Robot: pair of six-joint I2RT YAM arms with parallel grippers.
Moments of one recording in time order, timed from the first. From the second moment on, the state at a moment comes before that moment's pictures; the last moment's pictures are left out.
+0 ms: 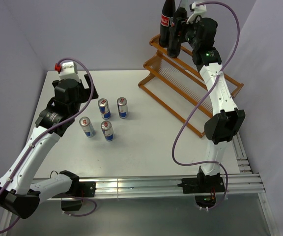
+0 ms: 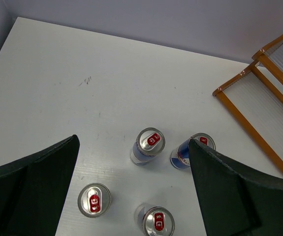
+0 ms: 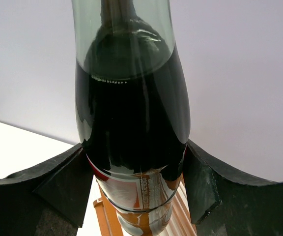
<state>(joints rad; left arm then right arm) -0.44 1.08 1.24 -0.48 -0.48 -0.33 0.15 1.93 2.17 -0.19 -0.18 0.04</state>
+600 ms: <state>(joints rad) -0.42 1.08 1.24 -0.48 -0.43 -0.33 0.11 1.98 2.18 -0.09 -0.18 0.05</state>
